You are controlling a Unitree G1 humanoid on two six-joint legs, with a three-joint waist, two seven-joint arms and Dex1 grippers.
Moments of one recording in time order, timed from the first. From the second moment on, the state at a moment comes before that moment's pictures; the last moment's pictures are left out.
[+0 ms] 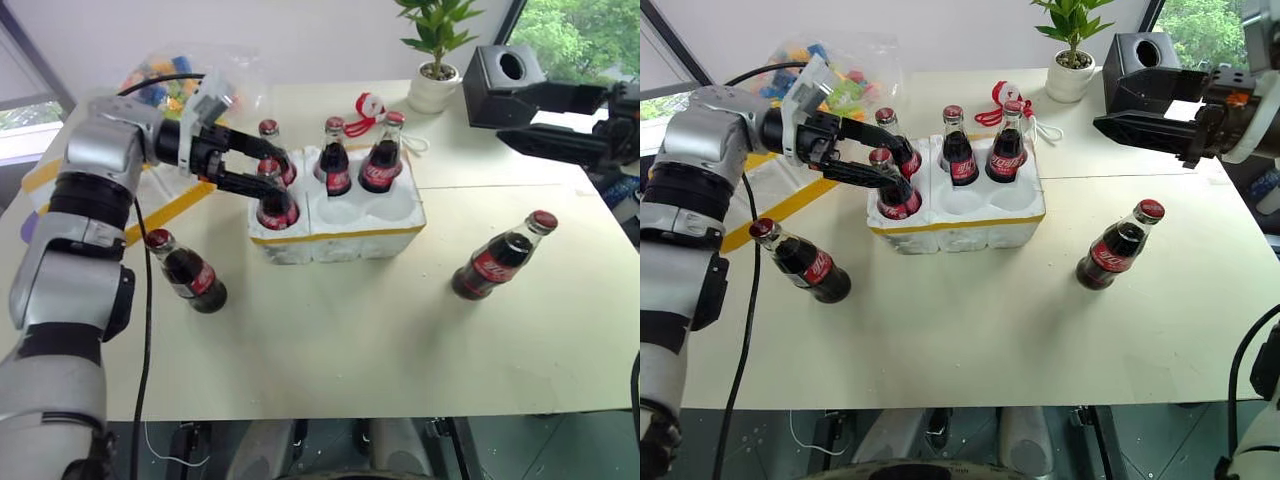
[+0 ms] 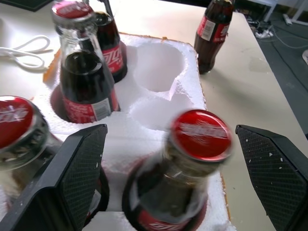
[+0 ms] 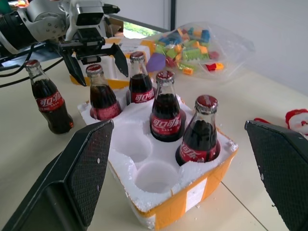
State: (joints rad) left arm -1.27 0.71 -0.28 0.81 -0.38 0.34 -1.61; right arm -0.86 -1.07 -0.26 0.08 0.70 0.85 1.21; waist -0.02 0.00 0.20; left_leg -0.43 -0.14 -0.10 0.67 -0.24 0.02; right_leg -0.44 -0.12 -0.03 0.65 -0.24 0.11
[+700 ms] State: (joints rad) left arm -0.32 1.31 0.52 -0.01 -0.57 0.77 -1.58; right arm -0.99 -0.99 -0.08 0.28 0.57 0.69 1.37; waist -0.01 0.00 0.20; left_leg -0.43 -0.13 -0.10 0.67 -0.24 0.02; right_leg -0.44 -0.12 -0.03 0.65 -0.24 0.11
